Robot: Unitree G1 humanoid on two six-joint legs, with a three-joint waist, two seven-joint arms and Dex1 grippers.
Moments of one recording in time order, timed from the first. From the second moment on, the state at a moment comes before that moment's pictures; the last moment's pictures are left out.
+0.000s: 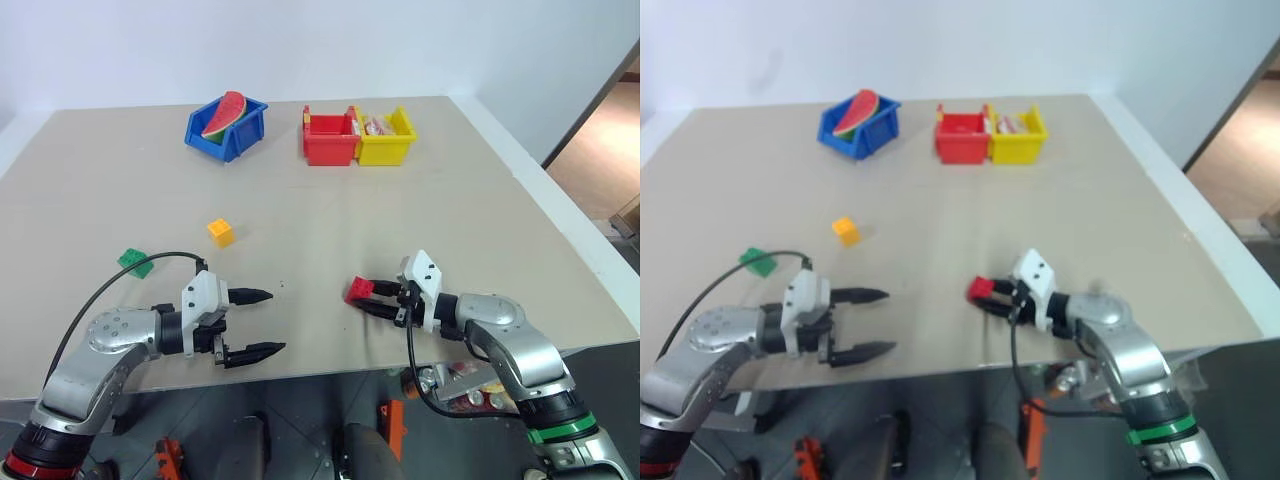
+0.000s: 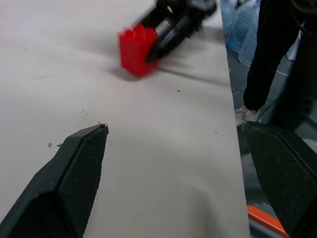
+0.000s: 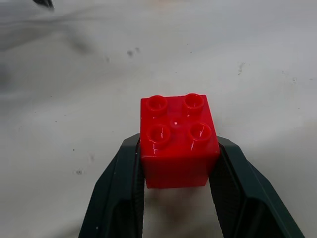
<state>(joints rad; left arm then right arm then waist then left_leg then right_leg) -0.09 0.69 -0.04 -0.36 -0.50 0.33 -1.06 -0.41 -0.60 0.16 -0.09 0.33 0.42 0.98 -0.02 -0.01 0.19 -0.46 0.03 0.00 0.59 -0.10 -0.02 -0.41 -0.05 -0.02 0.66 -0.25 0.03</state>
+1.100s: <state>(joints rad) 0.03 0.67 0.12 -0.37 -0.52 0.33 -0.90 -0.93 -0.41 0.32 0.81 0.09 -0.05 1.38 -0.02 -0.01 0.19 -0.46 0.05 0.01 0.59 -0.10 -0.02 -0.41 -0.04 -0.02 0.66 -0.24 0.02</state>
